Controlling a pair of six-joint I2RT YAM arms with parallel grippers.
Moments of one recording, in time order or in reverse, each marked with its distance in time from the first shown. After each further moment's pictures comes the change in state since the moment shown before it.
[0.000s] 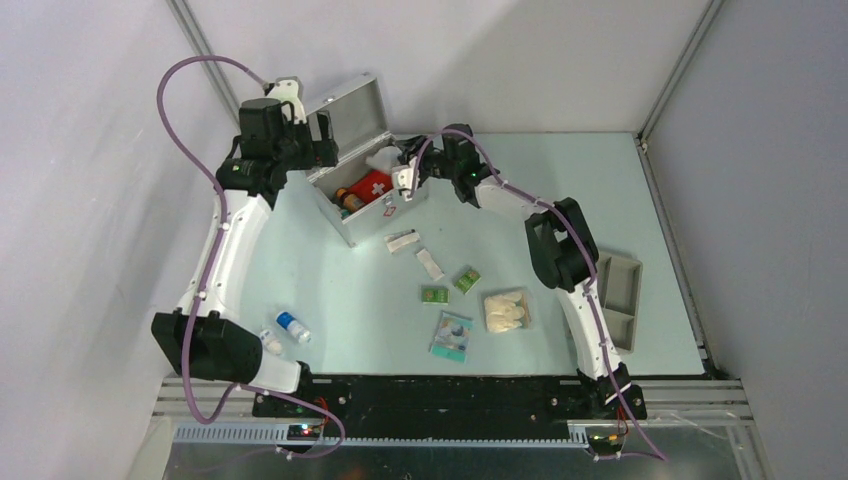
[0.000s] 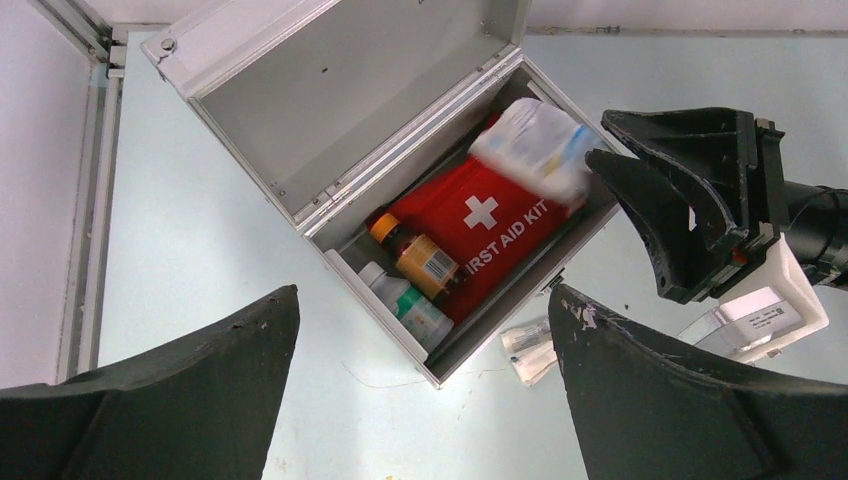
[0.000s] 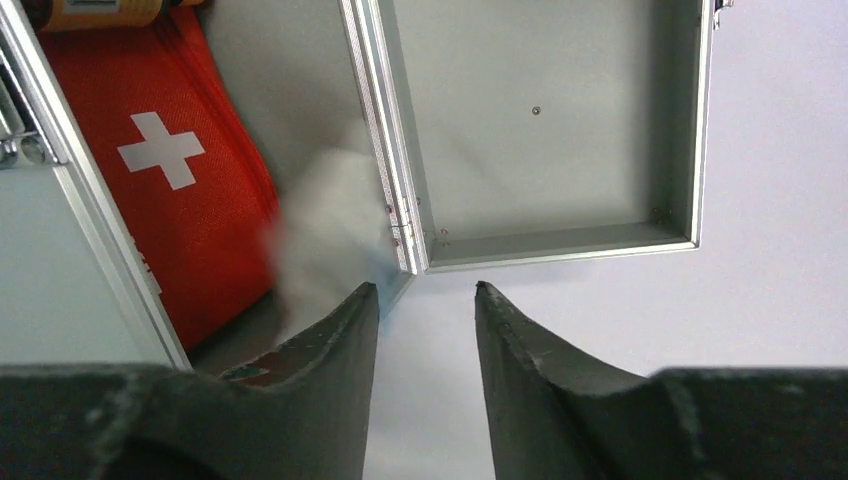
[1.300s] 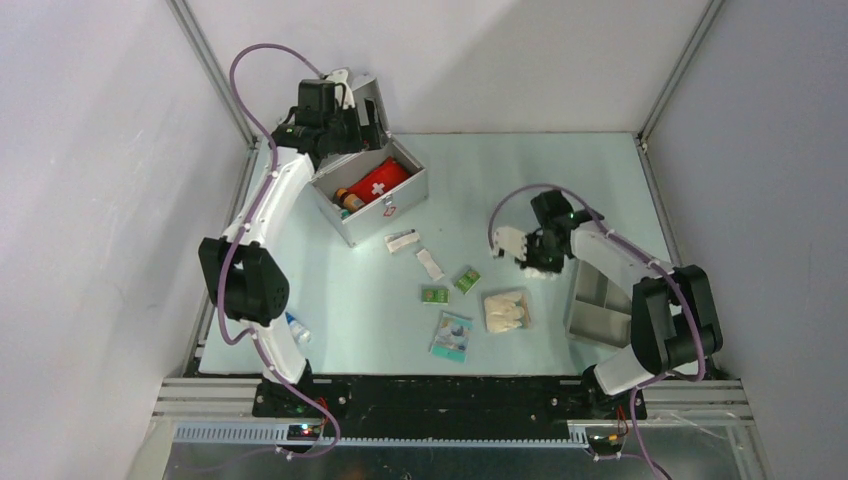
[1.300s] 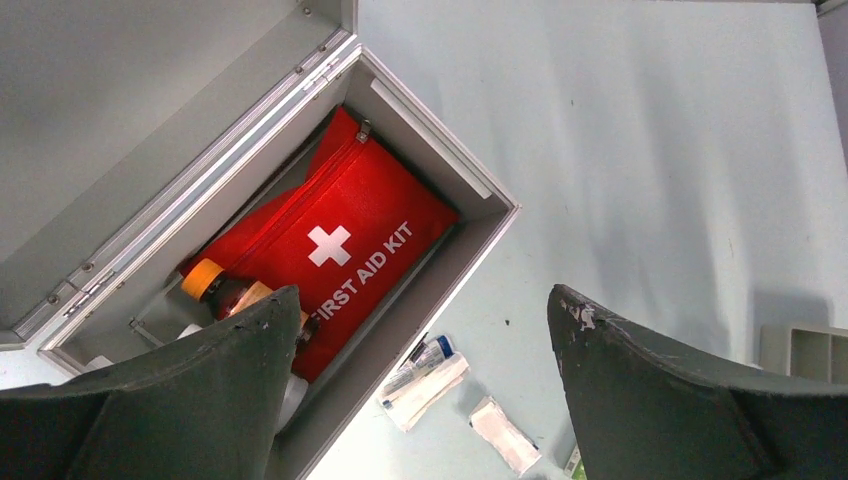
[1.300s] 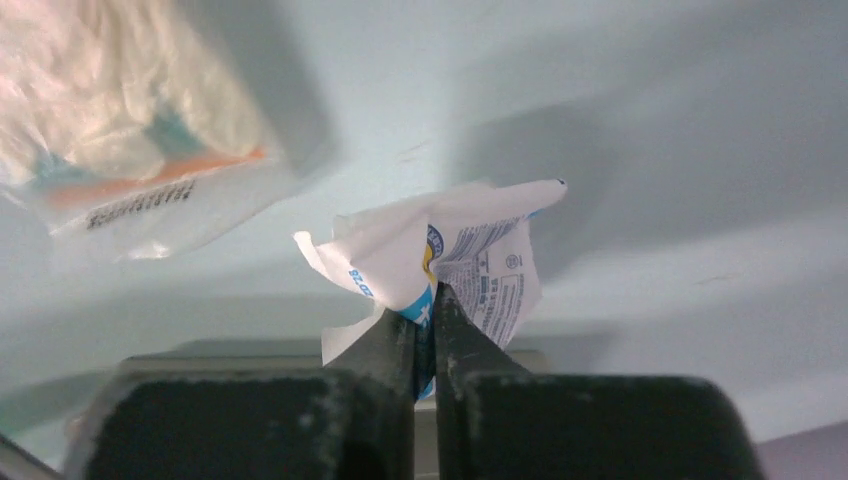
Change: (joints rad) left arm -0.111 0.378 0.265 -0.006 0.142 -0.177; right arm -0.224 -0.814 -0.943 -0.961 0.497 0.290
